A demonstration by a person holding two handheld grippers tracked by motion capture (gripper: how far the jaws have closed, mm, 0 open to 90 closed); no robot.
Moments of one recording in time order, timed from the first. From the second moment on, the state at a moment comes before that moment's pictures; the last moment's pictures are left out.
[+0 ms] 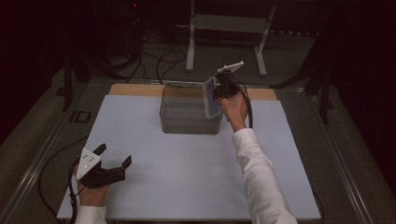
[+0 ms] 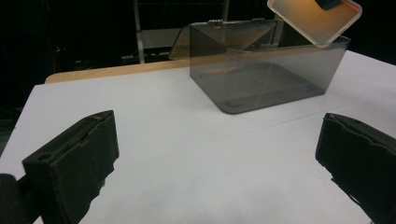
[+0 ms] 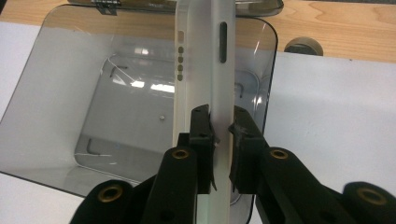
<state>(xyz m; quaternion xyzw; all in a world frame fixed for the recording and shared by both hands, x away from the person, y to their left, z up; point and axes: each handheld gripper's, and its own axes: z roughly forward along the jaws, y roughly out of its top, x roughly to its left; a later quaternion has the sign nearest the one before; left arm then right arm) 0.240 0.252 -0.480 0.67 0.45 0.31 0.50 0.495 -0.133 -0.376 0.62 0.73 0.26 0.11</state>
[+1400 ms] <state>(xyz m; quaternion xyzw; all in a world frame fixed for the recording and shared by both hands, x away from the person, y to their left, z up) 0.241 0.252 -0.482 0.67 0.45 0.31 0.50 0.502 -0.133 -0.402 0.63 0.73 0.23 0.12</state>
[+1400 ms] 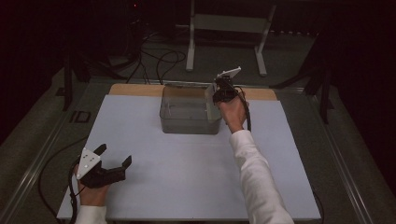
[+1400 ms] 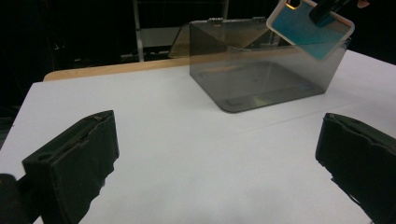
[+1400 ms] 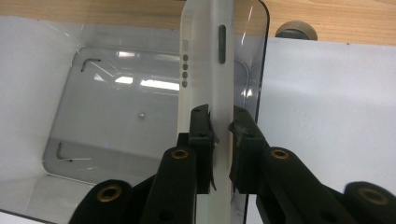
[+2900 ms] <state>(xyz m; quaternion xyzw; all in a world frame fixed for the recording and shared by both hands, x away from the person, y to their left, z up) 0.240 0.253 -0.480 0.67 0.45 0.31 0.51 0.508 -0.128 -0.422 0.65 0.72 0.21 0.14</state>
